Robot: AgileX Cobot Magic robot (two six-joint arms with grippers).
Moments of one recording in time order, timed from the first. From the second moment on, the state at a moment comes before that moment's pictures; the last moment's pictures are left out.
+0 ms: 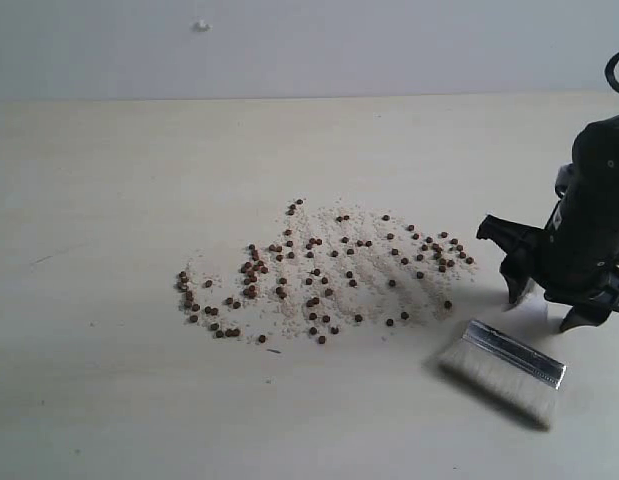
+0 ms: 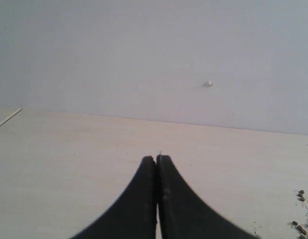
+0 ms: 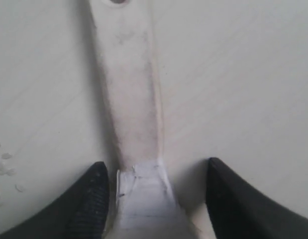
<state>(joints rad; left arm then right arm) -0.04 0.09 0.00 0.05 0.04 -0.18 0.22 1.82 -0.83 -0.17 0.58 1.10</state>
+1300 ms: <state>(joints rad) -0.04 0.09 0.00 0.05 0.04 -0.18 0.22 1.83 -0.83 -0.17 0.56 1.08</state>
